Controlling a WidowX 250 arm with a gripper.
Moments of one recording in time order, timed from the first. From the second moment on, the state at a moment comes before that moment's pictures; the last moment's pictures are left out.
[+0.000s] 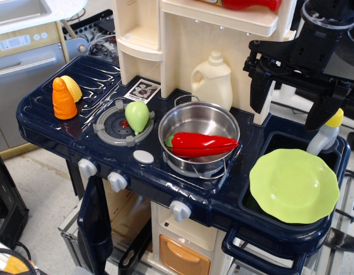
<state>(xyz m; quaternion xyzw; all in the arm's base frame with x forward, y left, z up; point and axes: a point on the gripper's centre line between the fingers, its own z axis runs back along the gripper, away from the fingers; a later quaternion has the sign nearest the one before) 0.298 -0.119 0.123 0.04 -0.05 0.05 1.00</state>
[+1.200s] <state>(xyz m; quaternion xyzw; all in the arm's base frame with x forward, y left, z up) 0.263 0.037 0.129 0.10 -0.07 0.08 0.99</state>
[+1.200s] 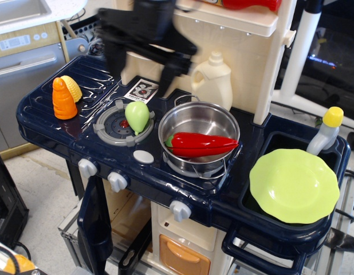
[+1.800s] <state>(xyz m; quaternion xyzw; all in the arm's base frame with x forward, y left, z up) 0.281 0.066 0.081 0.05 -0.08 0.05 0.99</state>
